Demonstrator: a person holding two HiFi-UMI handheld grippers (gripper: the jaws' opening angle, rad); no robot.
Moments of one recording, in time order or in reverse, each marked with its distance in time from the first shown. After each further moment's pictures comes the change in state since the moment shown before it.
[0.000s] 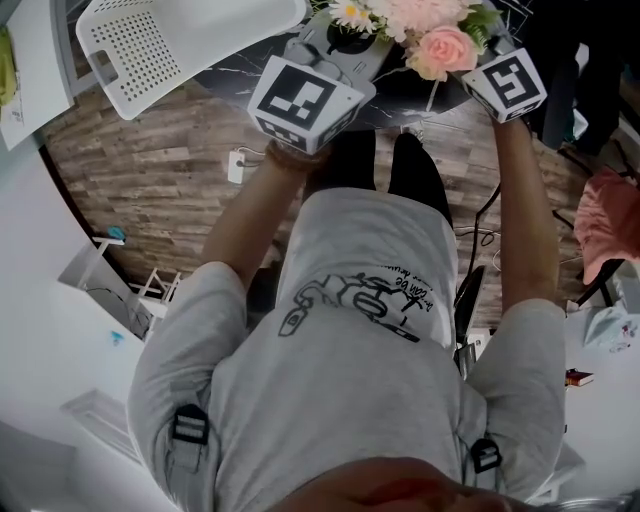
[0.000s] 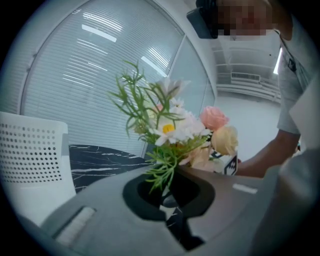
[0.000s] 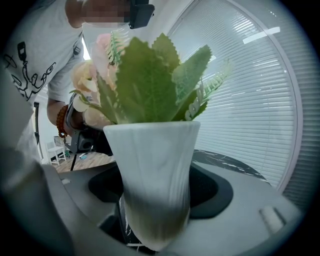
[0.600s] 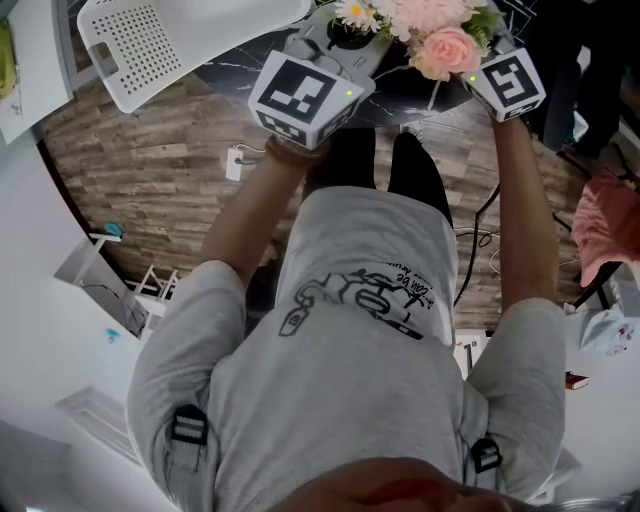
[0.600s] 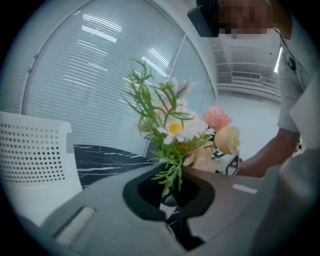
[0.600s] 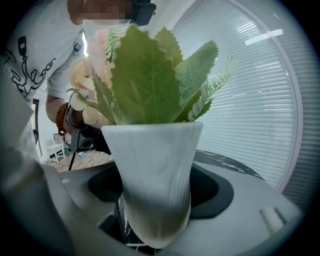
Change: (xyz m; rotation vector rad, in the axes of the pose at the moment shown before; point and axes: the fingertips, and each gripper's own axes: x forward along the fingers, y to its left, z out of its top) left arm -0.005 0.005 -0.005 0.003 0.002 0.014; right arm 0.005 0.003 -0.003 -0.024 0.014 -0.005
